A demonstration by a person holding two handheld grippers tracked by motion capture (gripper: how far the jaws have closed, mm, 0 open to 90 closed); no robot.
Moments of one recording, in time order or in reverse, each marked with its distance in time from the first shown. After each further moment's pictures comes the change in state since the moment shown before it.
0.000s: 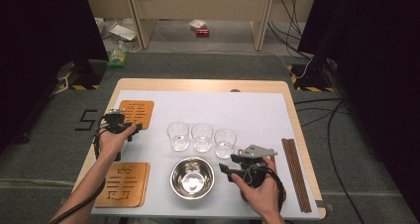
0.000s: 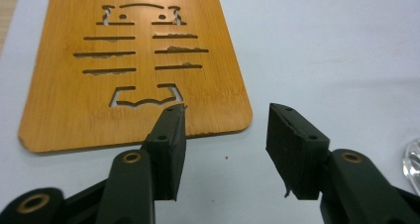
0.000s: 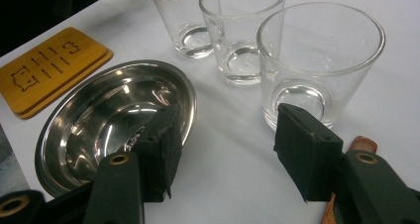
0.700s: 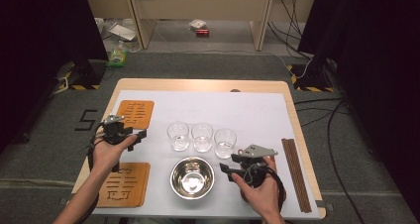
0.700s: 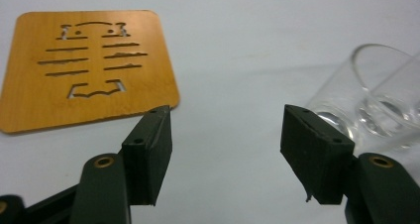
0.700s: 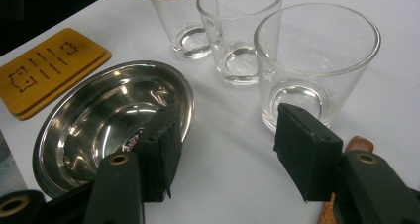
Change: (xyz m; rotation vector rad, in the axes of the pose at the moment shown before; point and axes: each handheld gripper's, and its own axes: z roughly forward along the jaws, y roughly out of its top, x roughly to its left) left arm -0.040 -0.015 -0.054 -0.049 -0.105 0.074; right arm -0.001 0.000 -0.001 0.001 -0.004 0.002
